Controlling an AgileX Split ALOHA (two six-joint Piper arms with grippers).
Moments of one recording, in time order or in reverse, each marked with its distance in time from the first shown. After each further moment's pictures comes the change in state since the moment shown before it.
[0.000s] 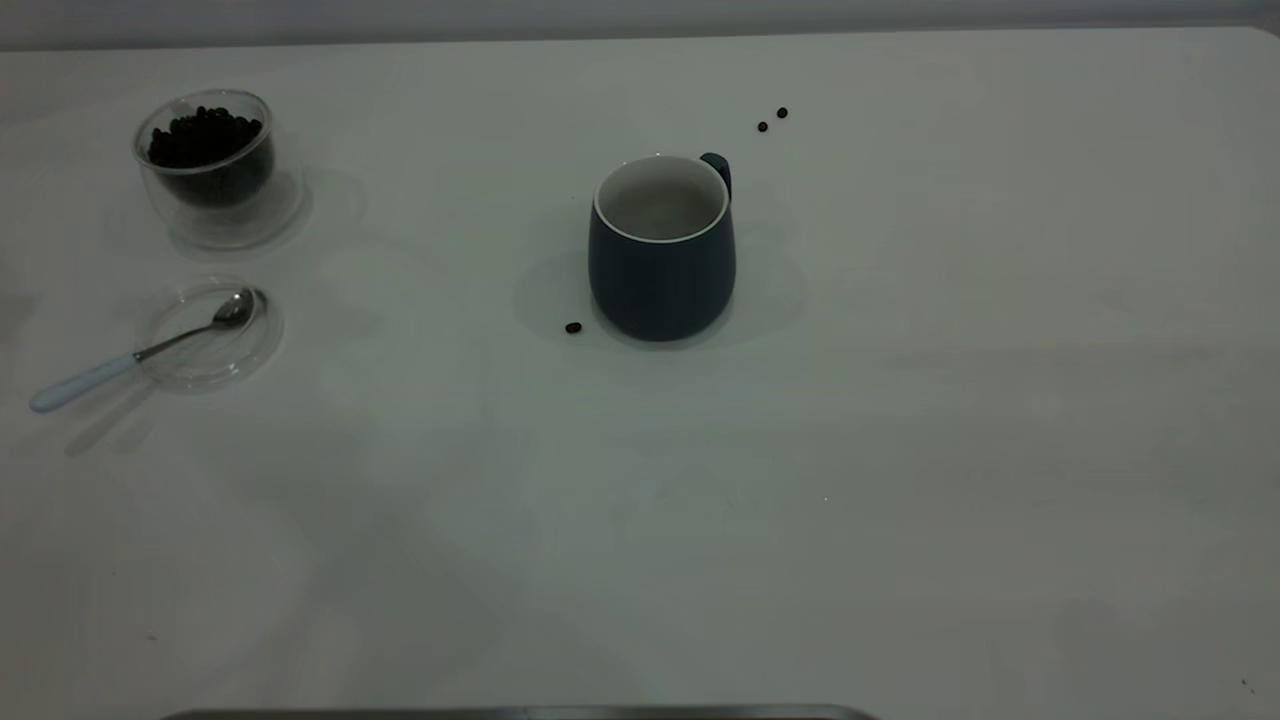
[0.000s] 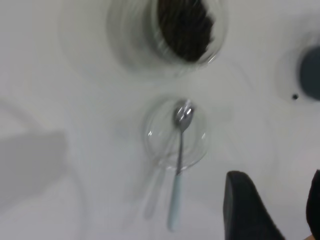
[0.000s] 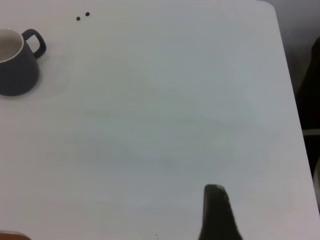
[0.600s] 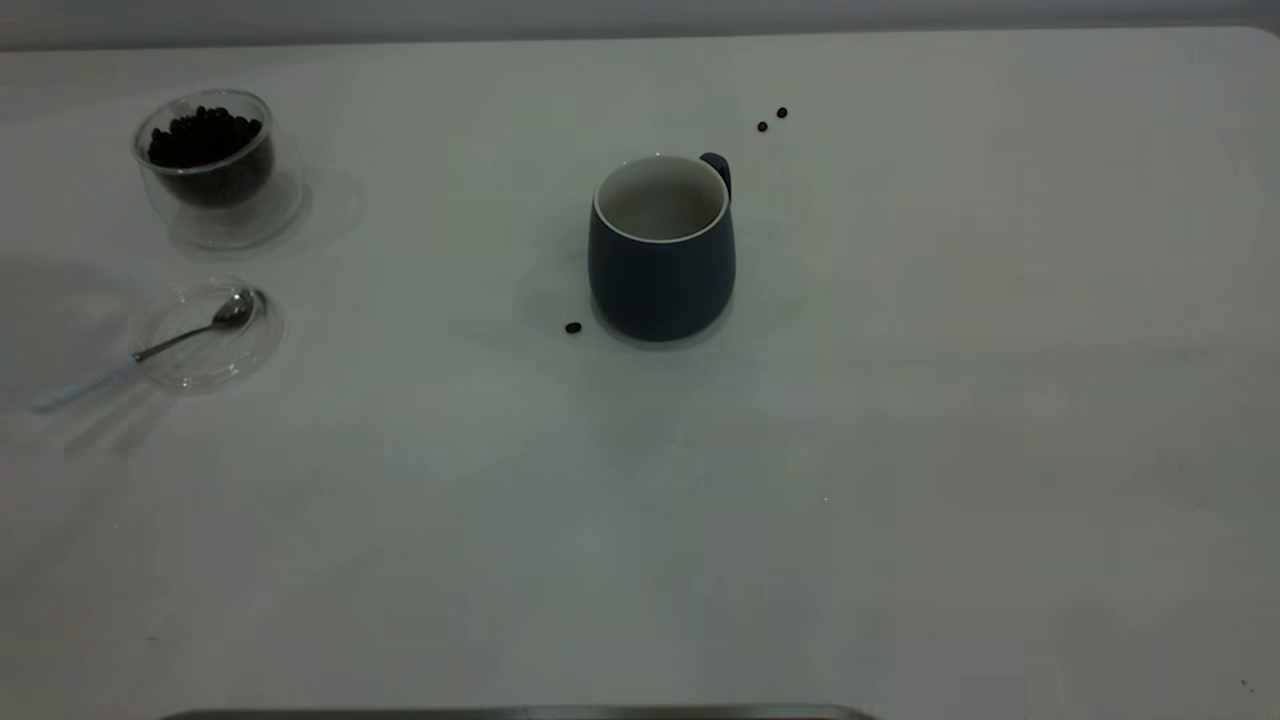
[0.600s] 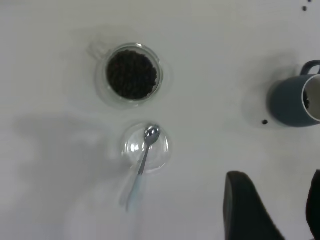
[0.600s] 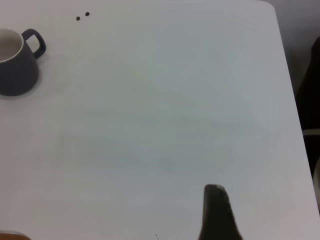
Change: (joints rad) left arm -0.327 -0.461 -0.043 0.327 0.029 -0.533; right arm 0.000 0.000 0.000 0.000 0.000 0.000
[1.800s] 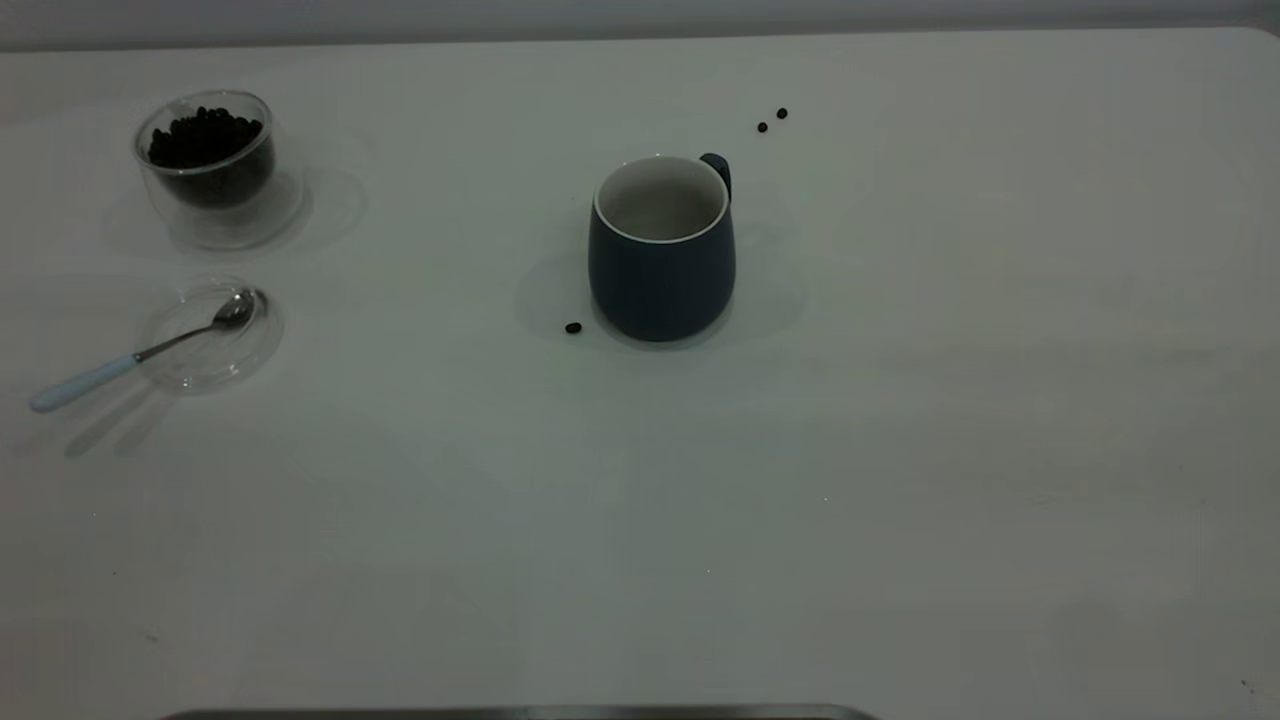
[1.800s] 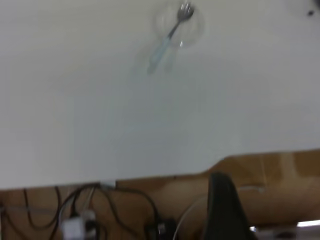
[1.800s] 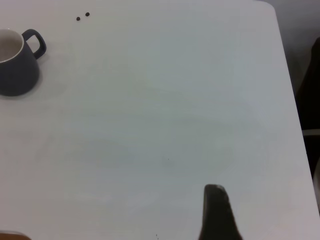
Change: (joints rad) left arm -0.155 -1.182 0.984 0.306 0.000 -0.247; right arm 0.000 0.000 0.000 0.000 0.000 0.000
